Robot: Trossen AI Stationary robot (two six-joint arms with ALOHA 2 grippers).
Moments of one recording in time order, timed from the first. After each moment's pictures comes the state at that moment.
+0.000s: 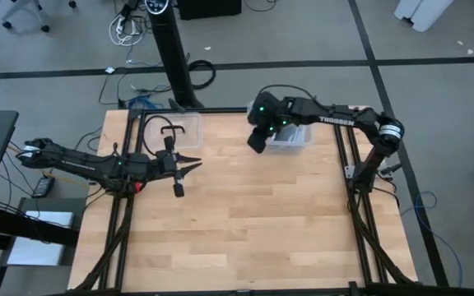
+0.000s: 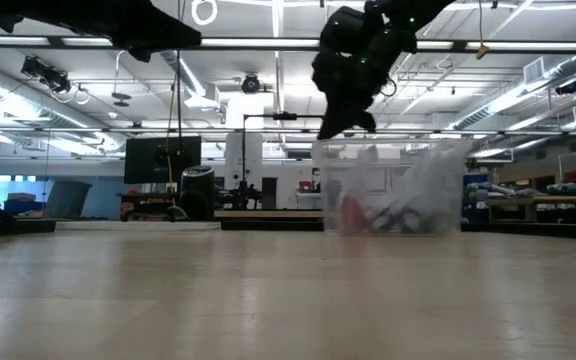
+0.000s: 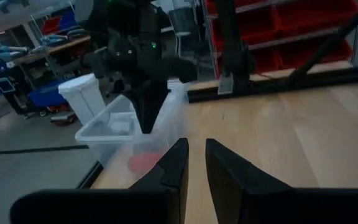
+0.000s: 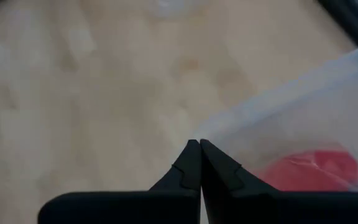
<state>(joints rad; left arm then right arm) -0.17 0.80 0.47 0.23 -0.44 0.18 -0.40 1.71 1.42 -0.67 -0.17 0.16</state>
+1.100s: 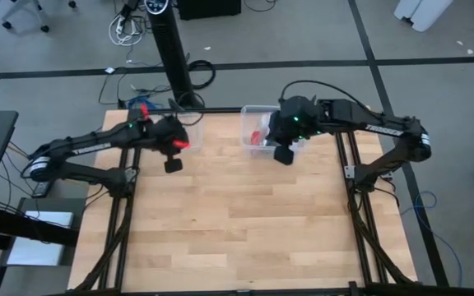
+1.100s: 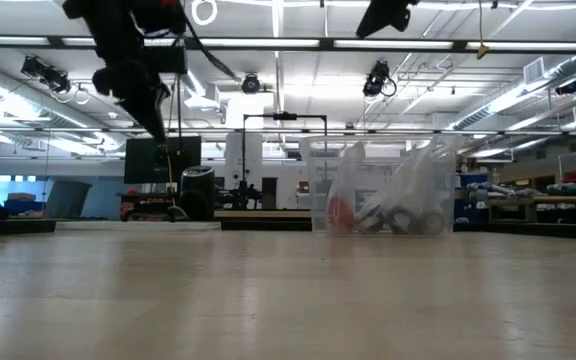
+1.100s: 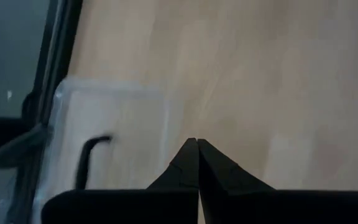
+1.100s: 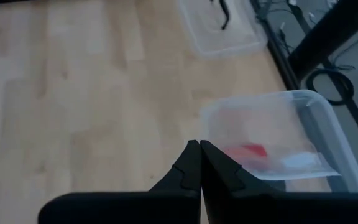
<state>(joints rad) 0.38 1.11 0.92 -0.85 -0.13 0.26 -0.15 1.41 1.58 -0.97 0.09 0.00</state>
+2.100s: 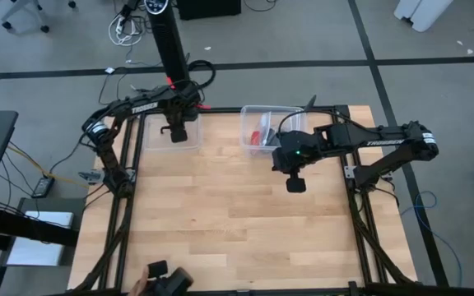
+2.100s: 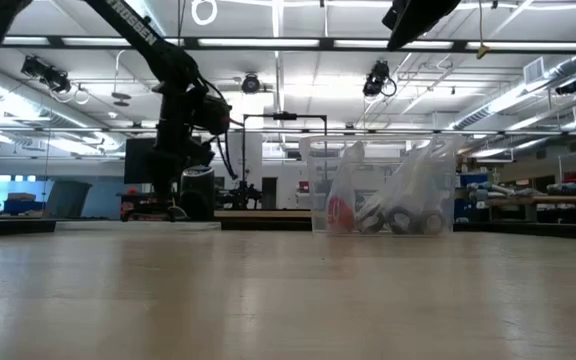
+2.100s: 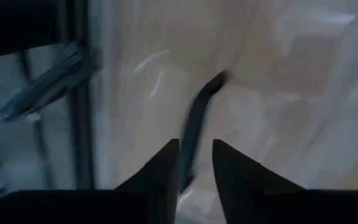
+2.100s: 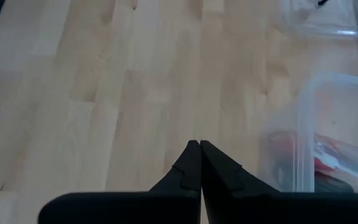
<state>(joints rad) 0.80 1.77 1.26 -0.99 -0.27 0.56 0.05 1.34 1.35 -0.92 0.04 -0.09</state>
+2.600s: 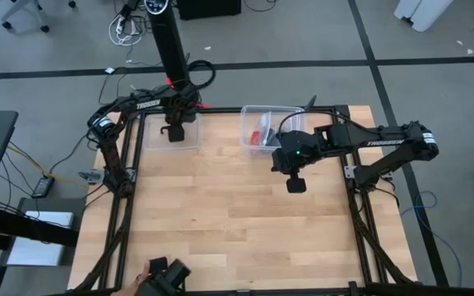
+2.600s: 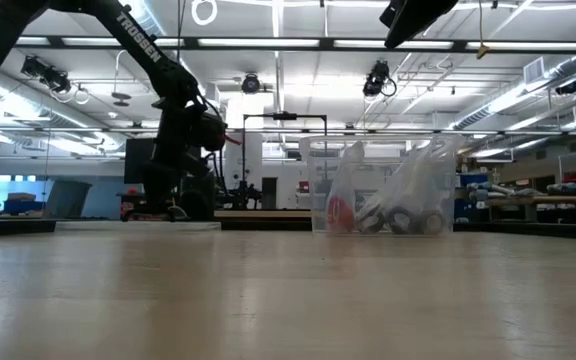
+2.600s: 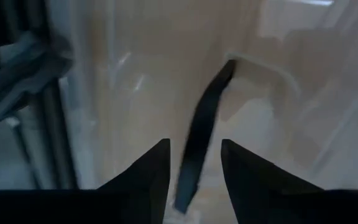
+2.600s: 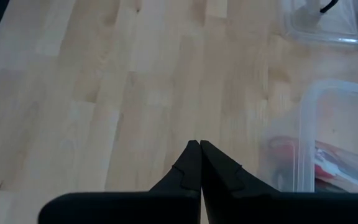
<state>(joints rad) 0.87 1.85 1.26 -0.98 -0.25 0.66 0.05 1.34 1.34 -0.91 0.03 -0.12</state>
